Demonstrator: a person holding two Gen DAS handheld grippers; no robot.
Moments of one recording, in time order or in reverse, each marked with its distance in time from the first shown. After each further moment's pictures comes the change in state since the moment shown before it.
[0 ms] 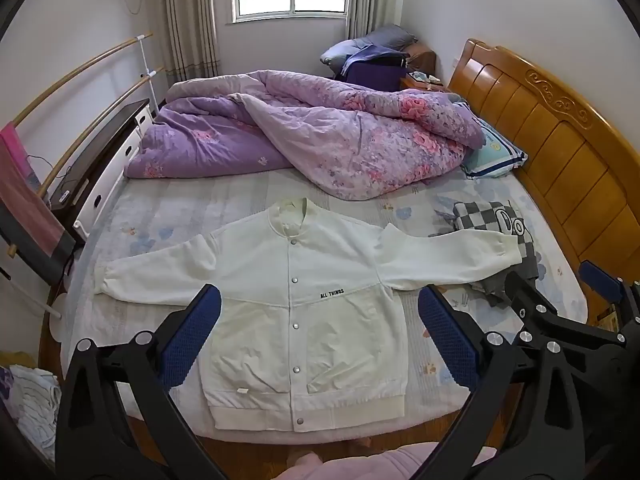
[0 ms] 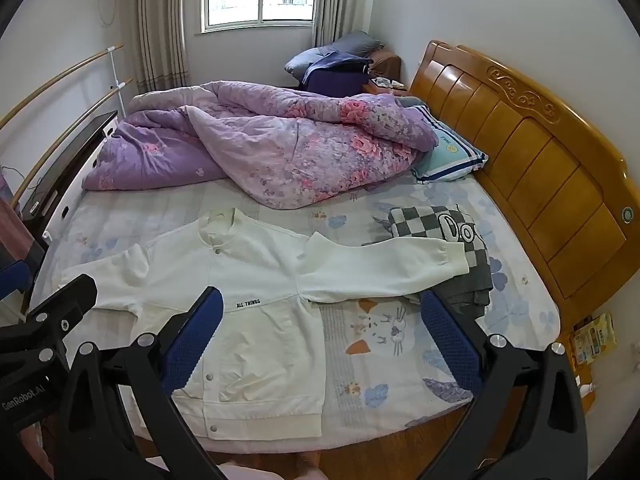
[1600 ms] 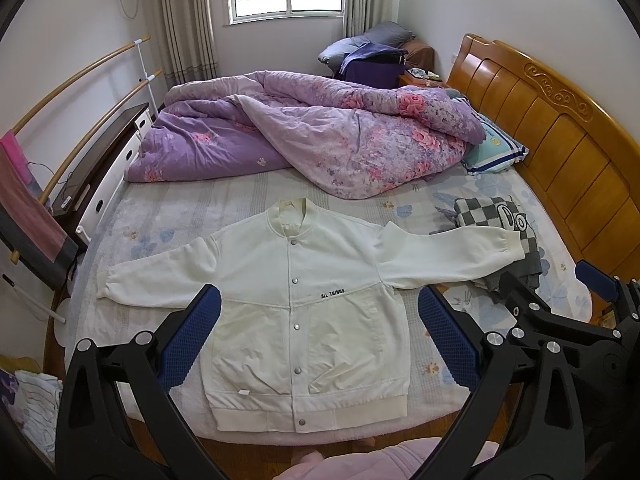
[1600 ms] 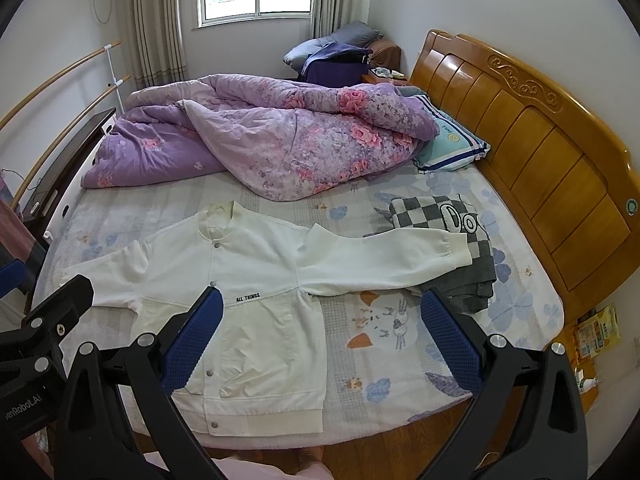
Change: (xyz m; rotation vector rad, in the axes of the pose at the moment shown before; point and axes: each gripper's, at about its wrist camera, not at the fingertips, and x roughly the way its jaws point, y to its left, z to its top) left arm 0.006 0.002 -0.005 0.023 0.004 0.007; right arm 0.008 -0.004 -0.009 0.016 0.023 0.006
